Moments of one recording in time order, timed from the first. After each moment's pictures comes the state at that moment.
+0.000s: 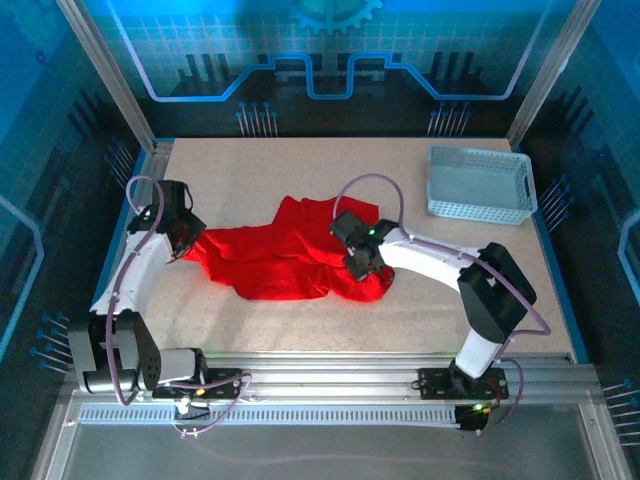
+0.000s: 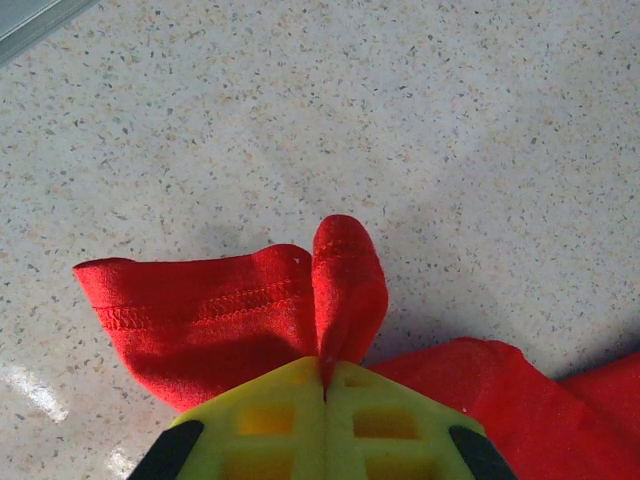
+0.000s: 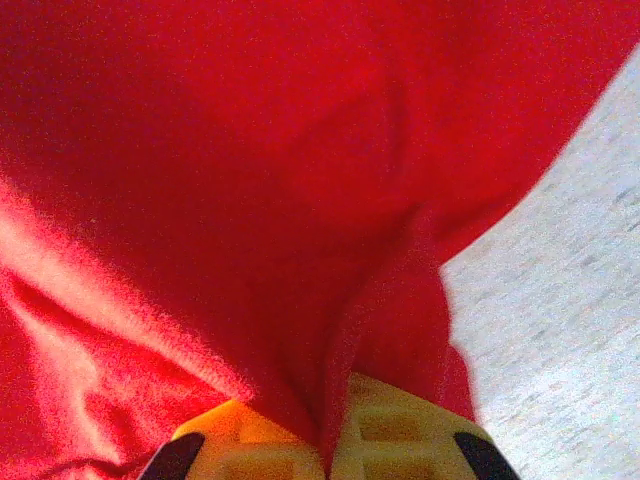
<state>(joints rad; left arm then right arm) 0.12 1.31 0.99 -0.71 -0.13 -0.80 0.71 1.70 1.19 -0.78 0.27 0.18</state>
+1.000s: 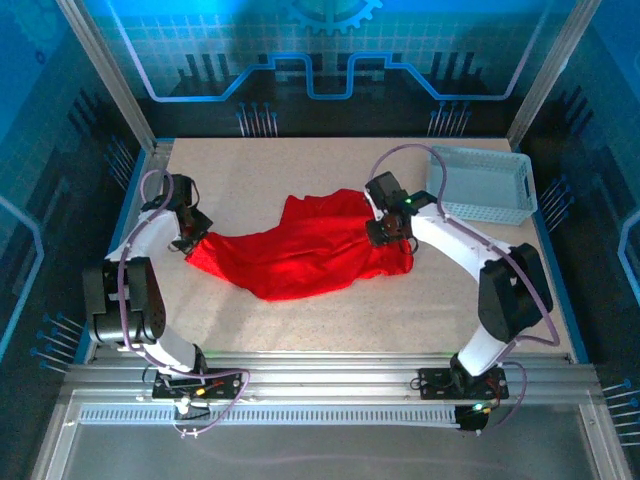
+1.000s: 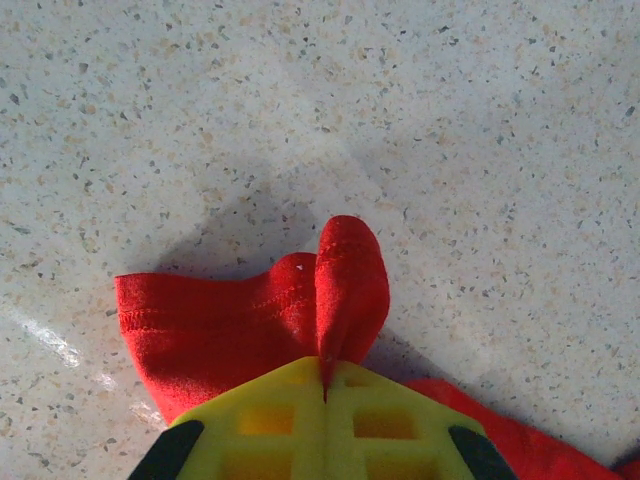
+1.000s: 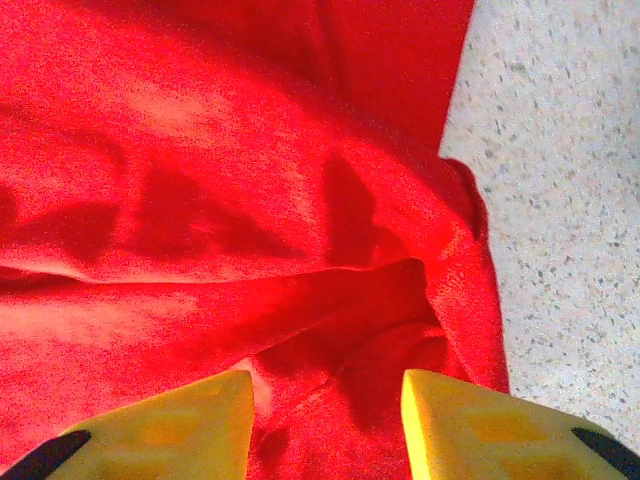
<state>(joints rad) 0.15 1.58 1.06 -0.66 -0.06 -0.80 0.49 1.68 1.26 -0.77 0.18 0.13</state>
